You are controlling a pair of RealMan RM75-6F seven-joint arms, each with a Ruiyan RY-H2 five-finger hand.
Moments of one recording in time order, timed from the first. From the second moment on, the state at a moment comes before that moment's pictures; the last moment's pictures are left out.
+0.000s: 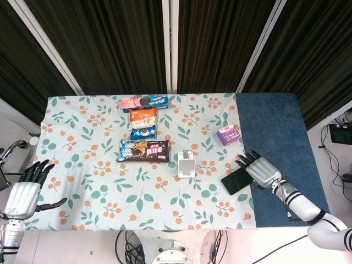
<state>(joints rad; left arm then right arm) -0.11 -1.20 0.00 -1.50 1.54 1.46 0.01 0.61 -1.22 -0.01 -1.40 -1.51 0.73 -0.26</state>
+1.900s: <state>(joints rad) -0.11 -1.20 0.00 -1.48 1.54 1.45 -0.01 0.63 -1.29 -0.06 -1.33 -1.52 0.81 -0.18</state>
